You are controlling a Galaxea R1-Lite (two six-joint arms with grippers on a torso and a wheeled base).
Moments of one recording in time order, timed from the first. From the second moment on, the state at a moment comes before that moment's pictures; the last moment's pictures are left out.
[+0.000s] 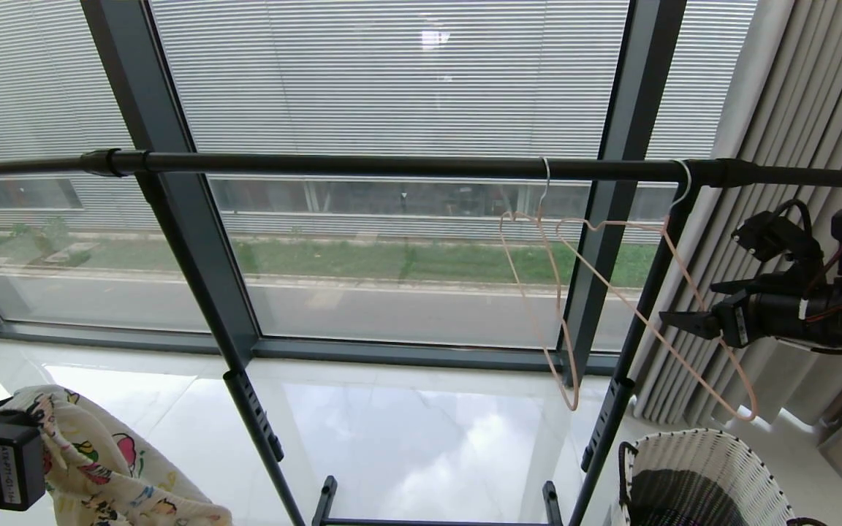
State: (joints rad) left arm -0.15 0.89 -0.48 -0.03 0.25 0.16; right arm 0.07 1.64 -0.89 -0.28 0.35 -0.27
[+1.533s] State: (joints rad) left arm -0.15 0.84 -0.45 -0.03 0.25 0.16; right arm 0.11 1.57 -0.90 -0.32 0.35 -0.07
